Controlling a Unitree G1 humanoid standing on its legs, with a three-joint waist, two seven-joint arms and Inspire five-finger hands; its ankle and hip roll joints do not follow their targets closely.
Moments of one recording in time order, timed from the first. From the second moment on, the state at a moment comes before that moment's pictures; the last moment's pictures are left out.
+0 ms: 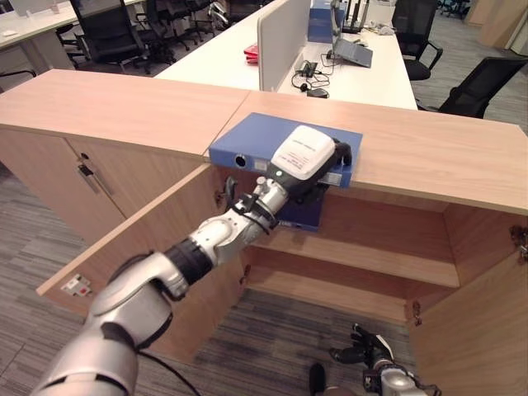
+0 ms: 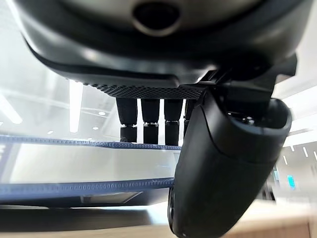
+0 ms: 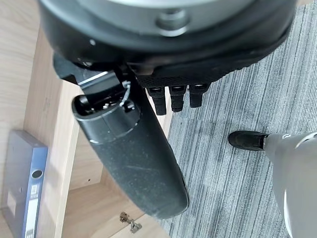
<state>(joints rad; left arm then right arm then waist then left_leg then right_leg) -0.84 0.53 -0.77 0.24 0.56 -0.07 0.39 0.01 -0.20 0.18 0.84 0.25 0.02 -0.11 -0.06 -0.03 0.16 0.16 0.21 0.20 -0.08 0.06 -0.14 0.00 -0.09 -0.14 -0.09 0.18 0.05</state>
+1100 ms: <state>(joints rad) 0.32 0.18 -0.16 -0.20 -0.79 0.02 0.04 0.23 -0.35 -0.10 -0.14 0.25 0.03 0.08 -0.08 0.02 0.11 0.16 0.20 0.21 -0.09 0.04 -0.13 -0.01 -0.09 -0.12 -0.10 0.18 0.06</state>
